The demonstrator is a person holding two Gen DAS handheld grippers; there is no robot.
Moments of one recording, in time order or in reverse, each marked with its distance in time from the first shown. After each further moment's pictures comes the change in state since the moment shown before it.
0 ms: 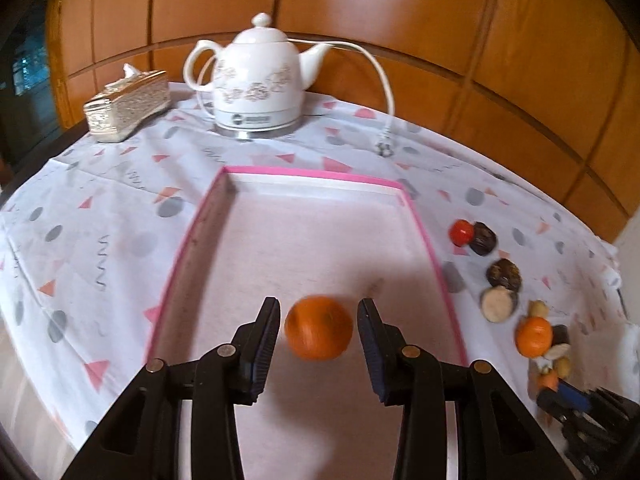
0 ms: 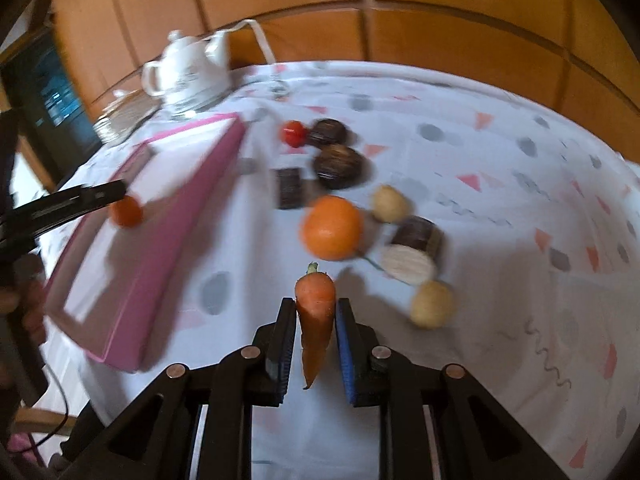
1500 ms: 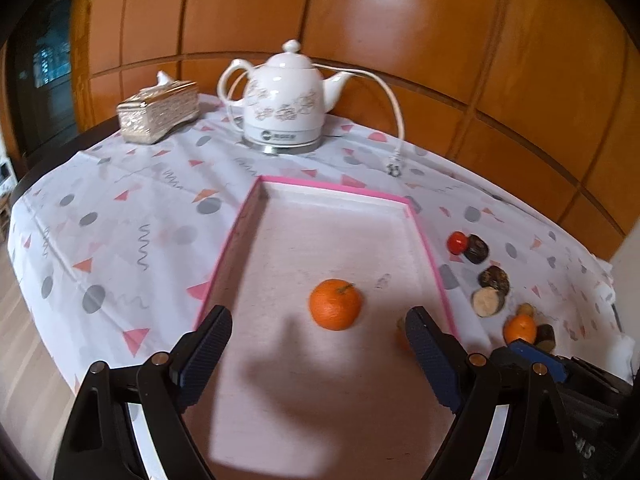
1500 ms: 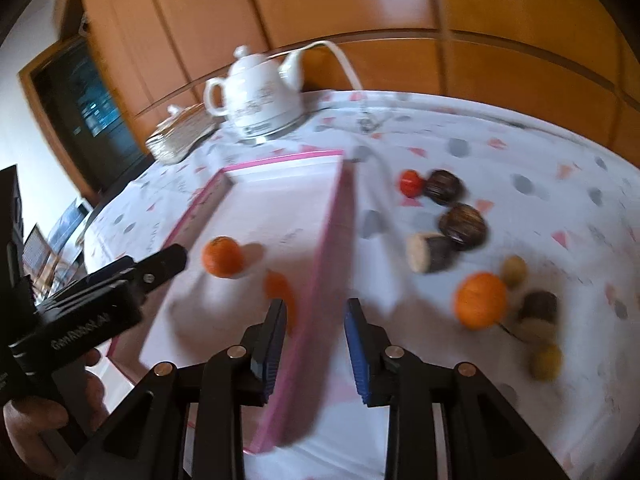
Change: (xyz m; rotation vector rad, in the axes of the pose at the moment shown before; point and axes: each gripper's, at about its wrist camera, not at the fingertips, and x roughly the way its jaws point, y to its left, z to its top) left arm -0.048 0.007 -0.017 -0.039 -0.067 0.002; right arm 0.001 0.071 0.036 0.016 -0.063 0.124
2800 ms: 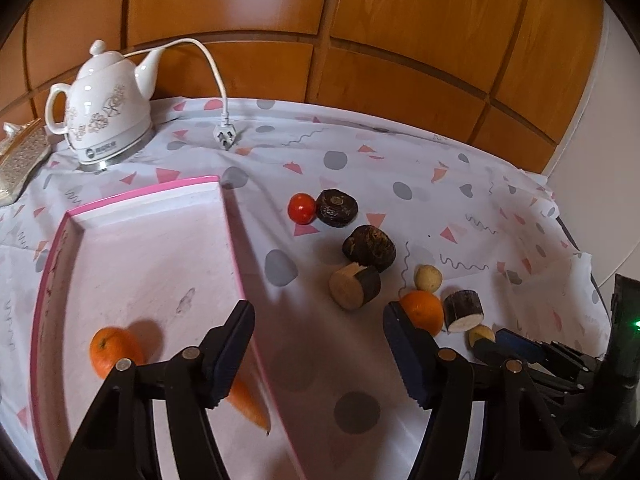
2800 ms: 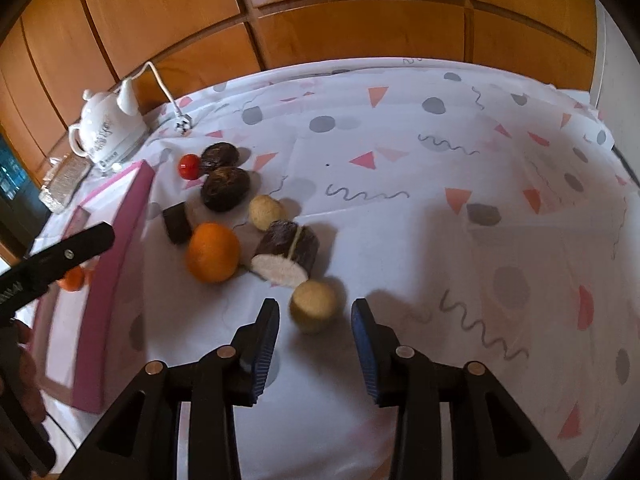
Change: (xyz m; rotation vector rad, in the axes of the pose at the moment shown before) left arm 0.058 -0.127 0.012 0.284 0.160 -0.275; right arm -0.023 -0.136 -0.040 0.261 0.018 -0.276
